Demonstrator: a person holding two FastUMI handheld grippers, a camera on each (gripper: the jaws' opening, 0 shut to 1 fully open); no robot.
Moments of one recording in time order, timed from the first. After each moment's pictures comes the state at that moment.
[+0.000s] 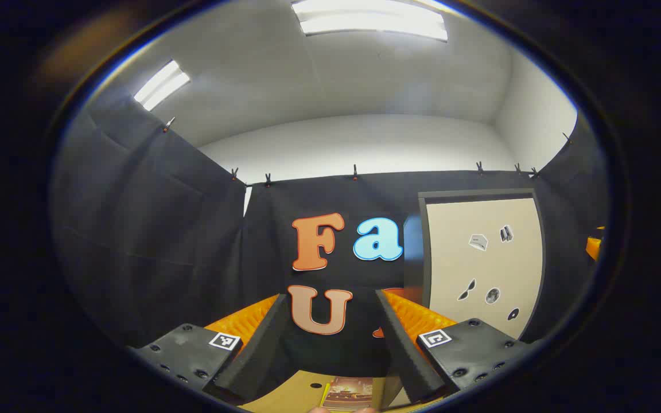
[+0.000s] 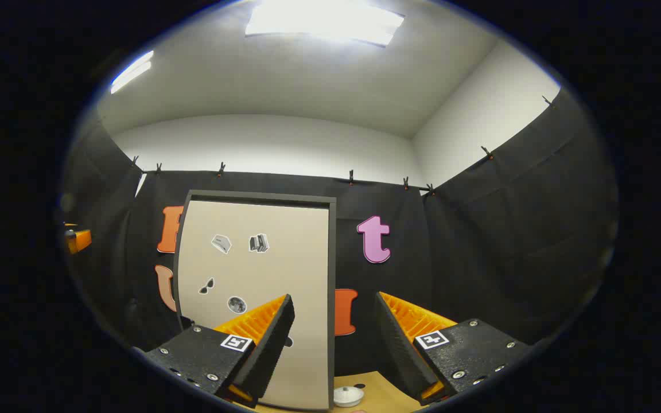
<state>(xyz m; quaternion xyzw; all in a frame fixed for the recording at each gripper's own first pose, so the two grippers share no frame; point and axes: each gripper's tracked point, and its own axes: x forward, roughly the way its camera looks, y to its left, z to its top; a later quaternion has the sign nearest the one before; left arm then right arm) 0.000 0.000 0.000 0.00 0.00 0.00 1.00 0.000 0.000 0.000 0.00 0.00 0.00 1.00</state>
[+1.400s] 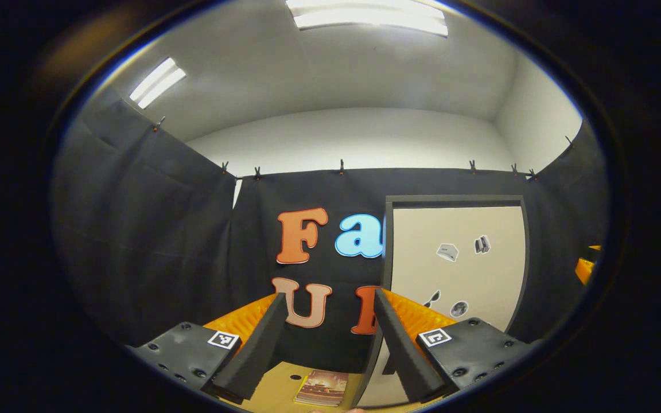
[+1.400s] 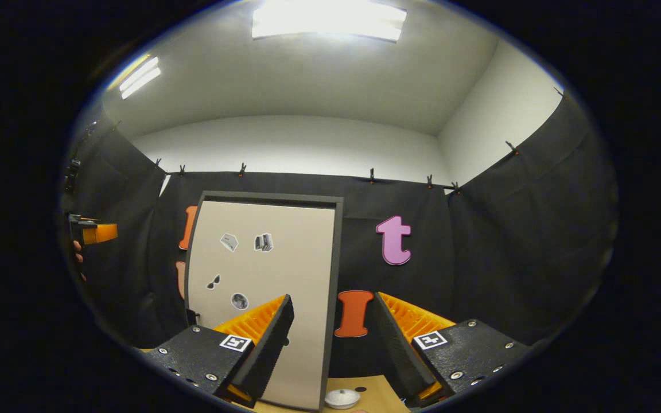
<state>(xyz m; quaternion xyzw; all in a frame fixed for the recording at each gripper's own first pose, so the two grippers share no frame) -0.046 -0.049 0.033 -0.01 0.04 0.03 1.00 0.047 -0.001 -0.014 0.02 0.01 0.13 0.99</state>
